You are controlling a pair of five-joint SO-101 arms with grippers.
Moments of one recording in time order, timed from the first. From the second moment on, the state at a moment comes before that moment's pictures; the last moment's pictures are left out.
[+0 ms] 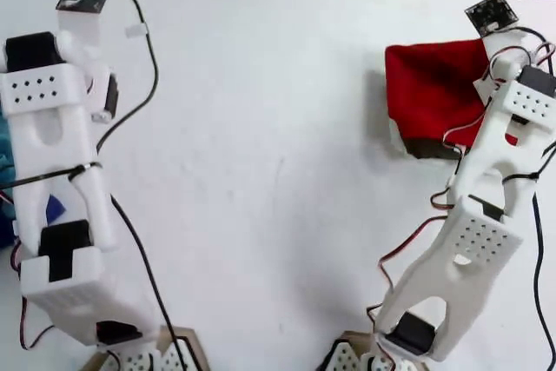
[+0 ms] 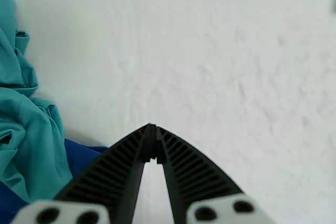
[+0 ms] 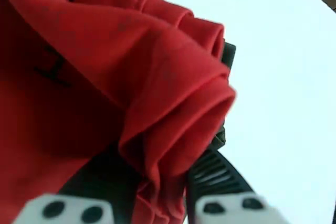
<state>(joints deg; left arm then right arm) -20.2 9.9 -24.5 98.9 -13.8 24.3 41.4 -40.8 57.8 52.9</state>
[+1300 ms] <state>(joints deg) -30.2 9.9 -24.3 100.3 -13.8 29.8 39.4 -40.9 65.8 34.8</state>
